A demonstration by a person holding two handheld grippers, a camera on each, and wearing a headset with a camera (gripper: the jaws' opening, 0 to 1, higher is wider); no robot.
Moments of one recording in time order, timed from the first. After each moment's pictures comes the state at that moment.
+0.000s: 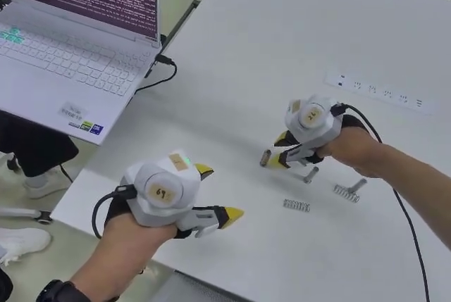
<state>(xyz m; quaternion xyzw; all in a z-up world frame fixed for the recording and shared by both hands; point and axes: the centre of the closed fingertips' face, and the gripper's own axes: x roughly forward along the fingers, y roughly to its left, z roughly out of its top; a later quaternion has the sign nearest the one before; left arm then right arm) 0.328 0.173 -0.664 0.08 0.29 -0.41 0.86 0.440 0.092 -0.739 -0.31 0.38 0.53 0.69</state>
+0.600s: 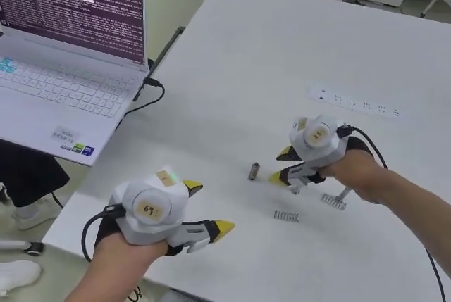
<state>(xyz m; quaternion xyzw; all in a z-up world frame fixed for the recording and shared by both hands) 0.321 0.174 -0.656 0.08 0.28 -0.40 0.87 0.424 0.067 -0.717 -0.27 0.37 0.49 0.74</state>
